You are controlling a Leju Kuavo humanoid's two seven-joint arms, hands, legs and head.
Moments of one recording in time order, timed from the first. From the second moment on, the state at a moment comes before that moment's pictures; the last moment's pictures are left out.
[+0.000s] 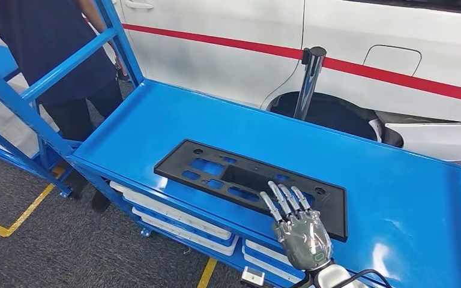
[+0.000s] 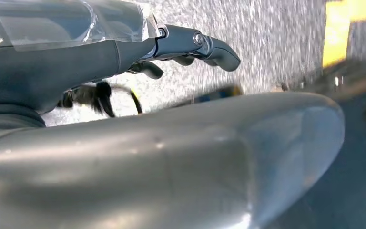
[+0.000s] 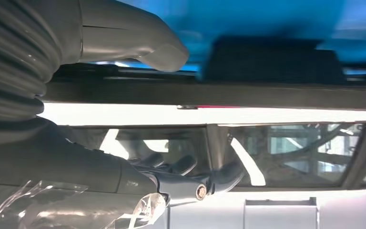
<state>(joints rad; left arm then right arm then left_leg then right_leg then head) -0.11 -0.02 -1.10 -0.23 0.64 0.21 0.18 -0.28 -0.44 0.84 -1.98 1.39 -0.08 0.42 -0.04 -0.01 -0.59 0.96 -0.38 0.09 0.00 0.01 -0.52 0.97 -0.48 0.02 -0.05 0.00</state>
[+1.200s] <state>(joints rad) -0.11 -0.03 -1.10 -0.23 0.65 0.21 0.17 -0.30 -0.40 0.93 -1.92 1.38 -0.04 0.41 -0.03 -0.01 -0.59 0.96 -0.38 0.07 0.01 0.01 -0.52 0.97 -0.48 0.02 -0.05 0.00</state>
